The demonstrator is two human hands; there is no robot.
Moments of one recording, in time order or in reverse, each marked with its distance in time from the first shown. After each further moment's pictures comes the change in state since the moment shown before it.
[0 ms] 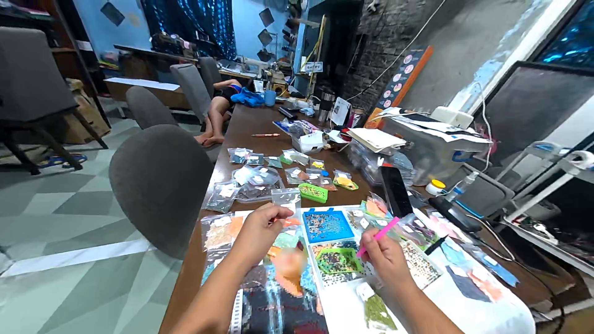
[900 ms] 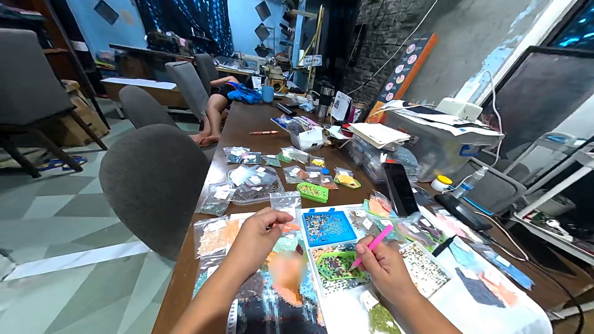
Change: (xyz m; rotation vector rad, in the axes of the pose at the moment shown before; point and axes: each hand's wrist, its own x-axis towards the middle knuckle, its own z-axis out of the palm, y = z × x) left_hand -0.001 -0.007 0.003 -0.014 0.002 0.008; right_hand -0.005 0.008 0.007 -0.074 -0.078 -0.071
